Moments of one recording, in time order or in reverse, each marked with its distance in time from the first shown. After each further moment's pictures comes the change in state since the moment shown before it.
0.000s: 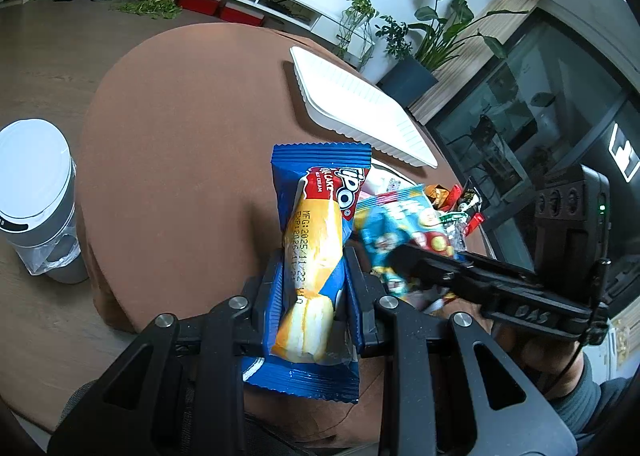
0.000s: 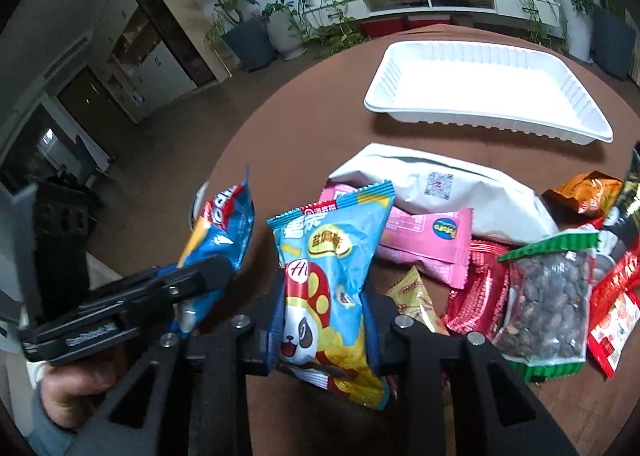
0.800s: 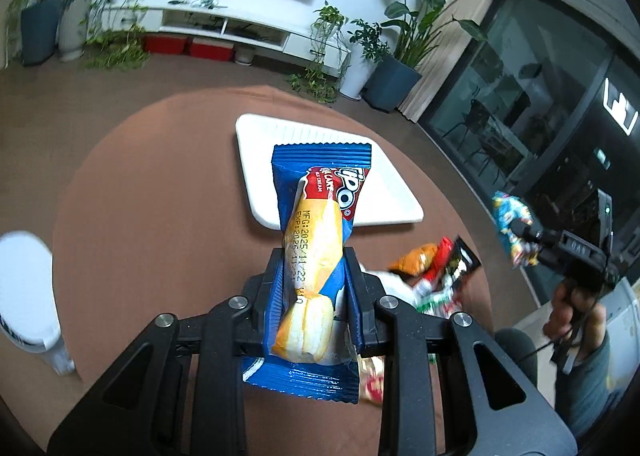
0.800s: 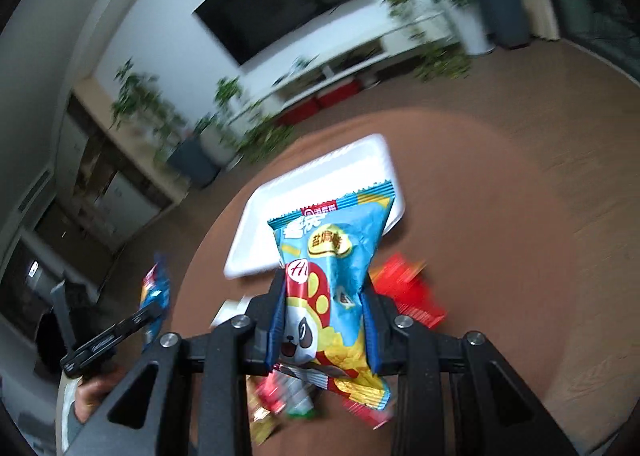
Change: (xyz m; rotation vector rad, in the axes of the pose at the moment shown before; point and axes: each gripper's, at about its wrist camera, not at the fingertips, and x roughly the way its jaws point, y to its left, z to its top) left arm 0.029 -0.067 0.112 0.203 -0.034 0.026; right arm -0.157 -0.178 0.047 0.319 -0.343 -0.139
